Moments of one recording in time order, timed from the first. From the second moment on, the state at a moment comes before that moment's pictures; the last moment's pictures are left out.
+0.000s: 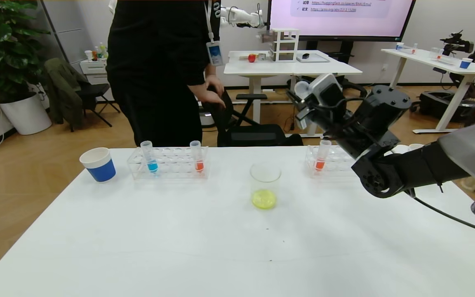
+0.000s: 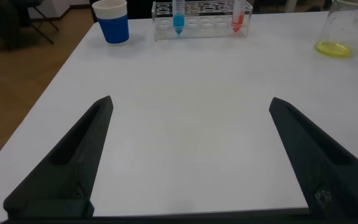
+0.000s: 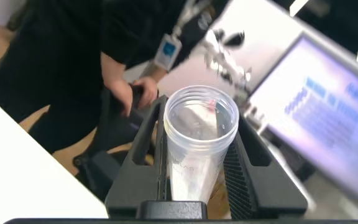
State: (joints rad) left arm 0.00 0.00 0.00 0.01 -0.02 0.03; right arm 0.38 2.15 -1.29 -1.23 0.13 -0.54
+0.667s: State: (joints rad) left arm 0.00 0.00 0.00 0.01 -0.02 0.03; right arm 0.26 1.90 -1.16 -0.74 -0.06 0.01
